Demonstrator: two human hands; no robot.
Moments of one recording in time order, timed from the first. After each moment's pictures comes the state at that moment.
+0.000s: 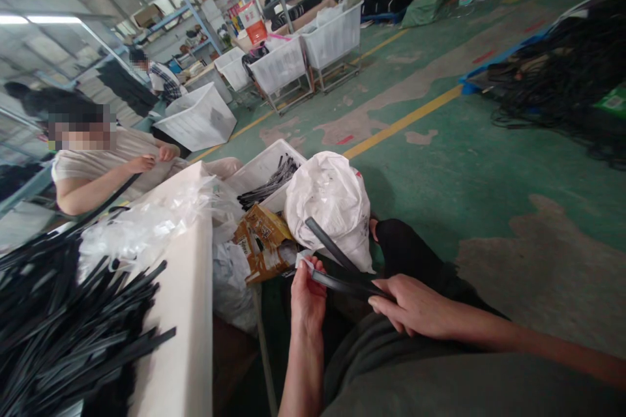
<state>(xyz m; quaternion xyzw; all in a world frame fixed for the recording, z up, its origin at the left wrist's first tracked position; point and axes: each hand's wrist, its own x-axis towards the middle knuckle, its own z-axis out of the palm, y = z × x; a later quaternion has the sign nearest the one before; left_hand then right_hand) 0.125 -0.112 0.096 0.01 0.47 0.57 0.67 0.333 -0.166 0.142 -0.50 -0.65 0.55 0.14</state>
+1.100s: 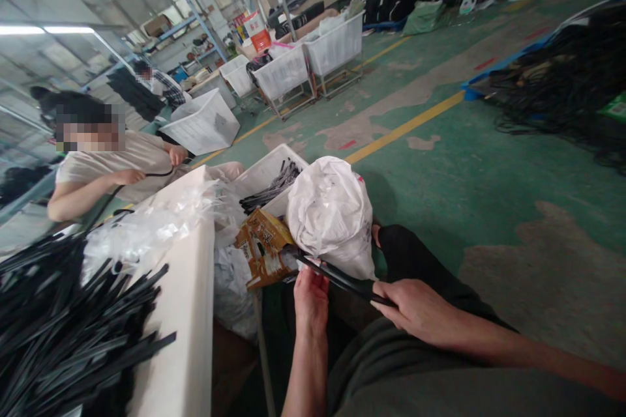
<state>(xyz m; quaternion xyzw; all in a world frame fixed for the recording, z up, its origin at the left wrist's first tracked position) 0.130 -0.106 0.083 0.06 0.47 0.59 0.66 0.337 -0.164 0.131 -0.54 -0.75 0.37 0.11</state>
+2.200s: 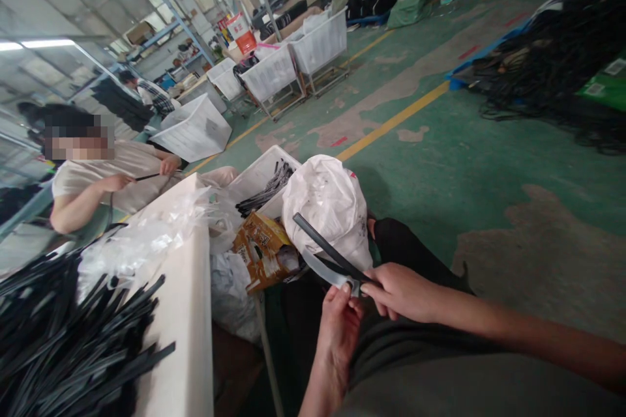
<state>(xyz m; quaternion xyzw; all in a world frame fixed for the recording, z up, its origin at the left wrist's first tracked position) 0.166 -0.160 0.097 0.07 0.43 0.46 0.77 0.342 -0.154 0.159 -0.52 -0.64 0.55 0.13</state>
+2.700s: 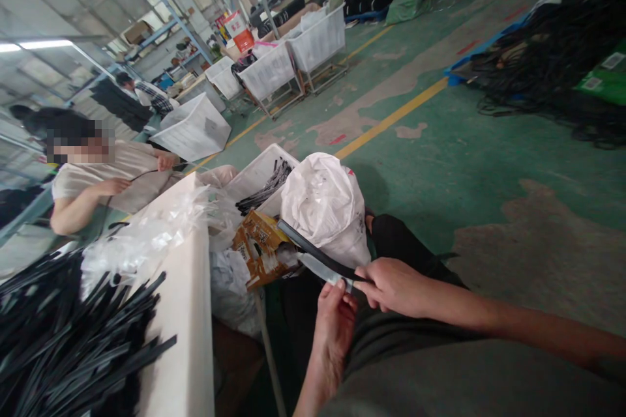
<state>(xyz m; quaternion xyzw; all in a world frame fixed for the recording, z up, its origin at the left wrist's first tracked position) 0.165 -0.167 0.096 0.07 0.43 0.48 0.76 0.345 -0.156 0.170 -0.53 -0.70 0.46 0.10</state>
